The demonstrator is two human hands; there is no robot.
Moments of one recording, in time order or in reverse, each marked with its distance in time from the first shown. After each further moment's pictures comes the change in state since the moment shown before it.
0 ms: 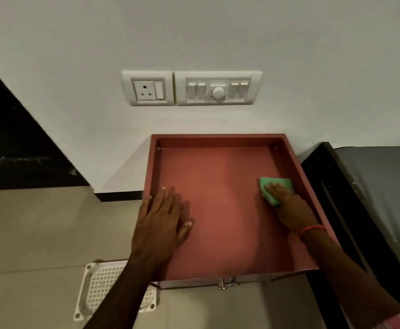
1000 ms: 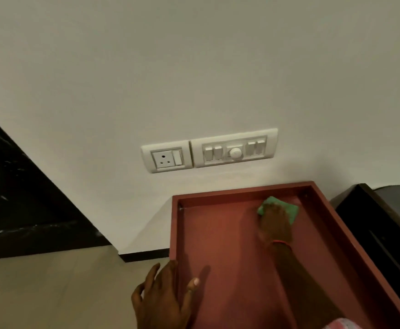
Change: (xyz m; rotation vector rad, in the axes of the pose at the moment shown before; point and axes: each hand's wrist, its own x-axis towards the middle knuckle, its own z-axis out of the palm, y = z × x) left_hand 0.014 -0.039 0.001 -0.257 0.068 -0.446; right_hand 0.192 -0.061 0.125 -0.144 0.235 0.199
